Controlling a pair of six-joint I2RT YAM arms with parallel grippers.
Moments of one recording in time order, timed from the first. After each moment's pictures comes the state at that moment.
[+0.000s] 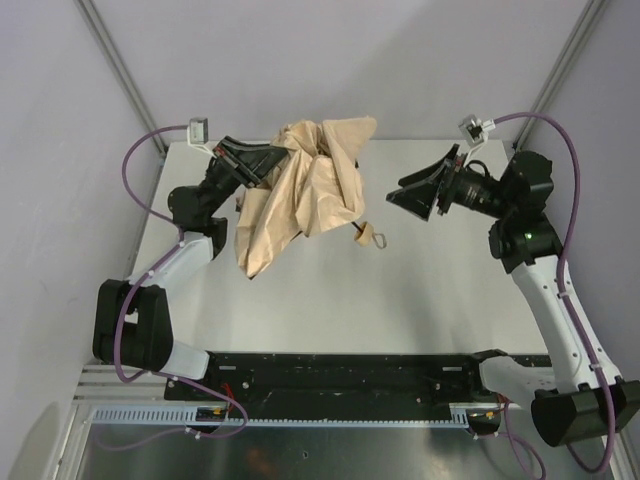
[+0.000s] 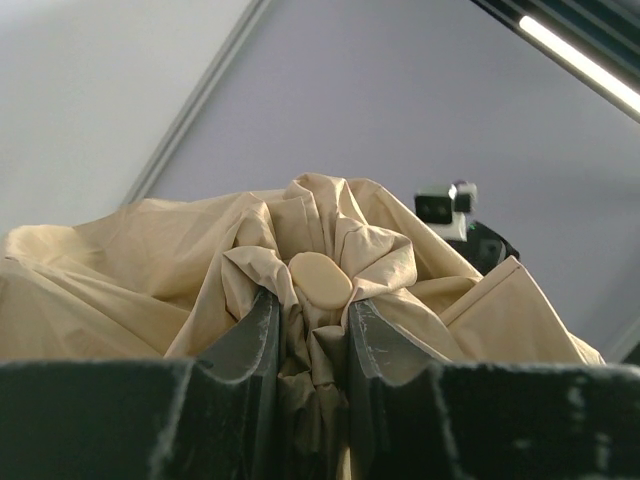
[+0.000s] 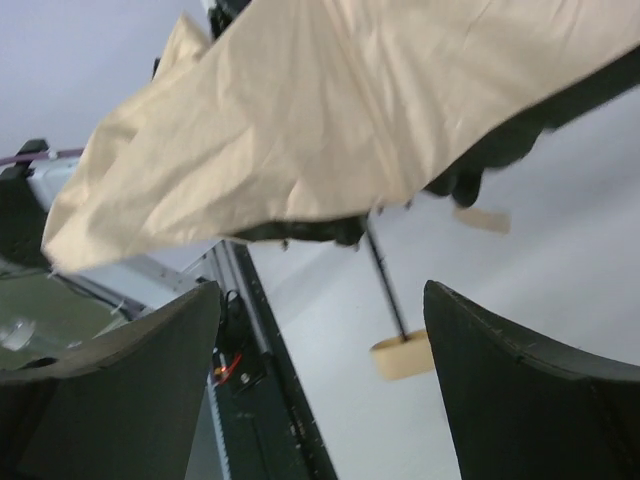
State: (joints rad) left arm -0.18 1.43 0.91 1.28 0.65 -1.27; right arm 0.22 1.05 1.18 -0.09 -0.95 0.52
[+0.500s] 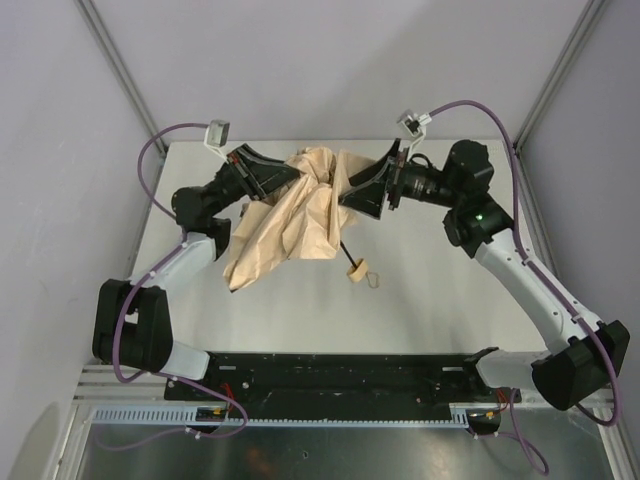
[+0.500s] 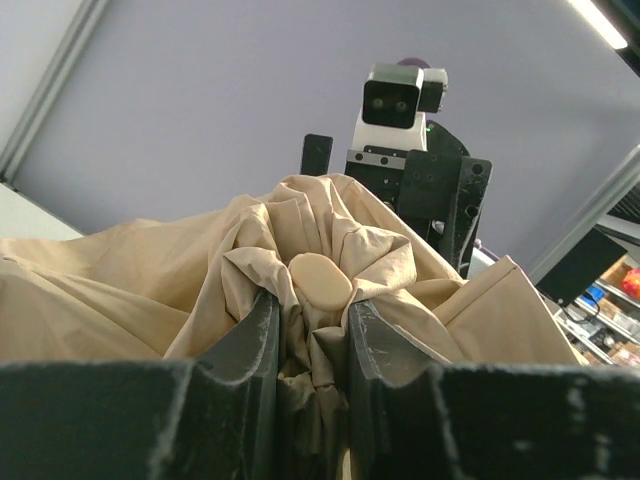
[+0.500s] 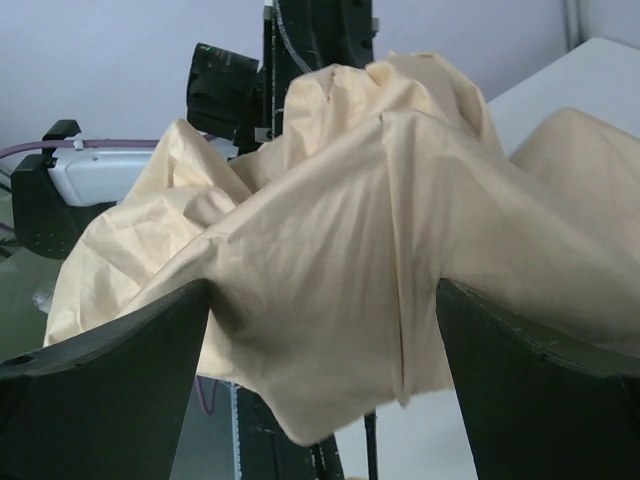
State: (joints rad) left arm -0.21 1.43 0.91 1.28 0.87 -1.36; right arm 0.45 1.26 1.27 0.09 -0.84 0.55
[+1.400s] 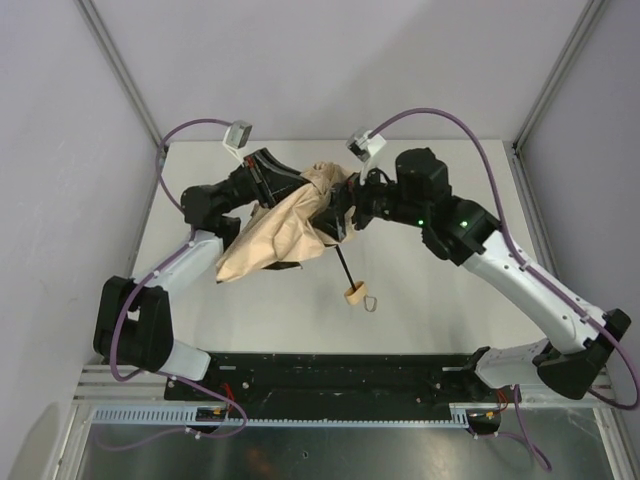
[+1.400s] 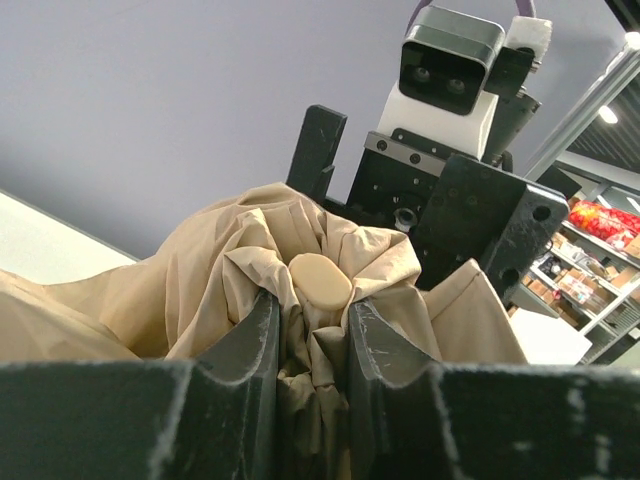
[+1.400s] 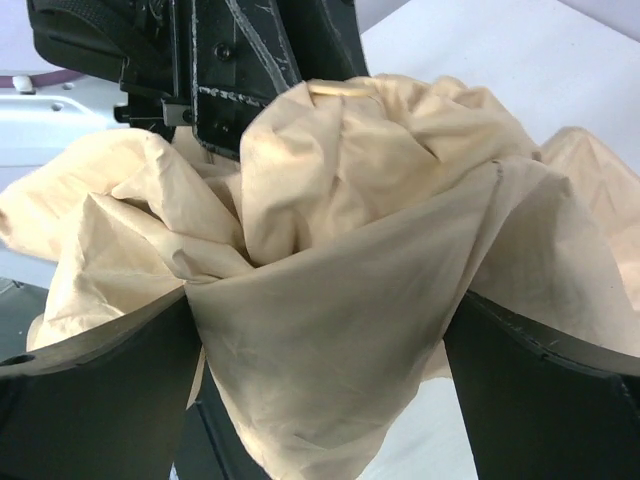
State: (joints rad) left arm -0.30 1.44 0.94 1.28 0.98 -1.39; right arm 0.81 1.33 1.52 -0.41 -0.27 0.21
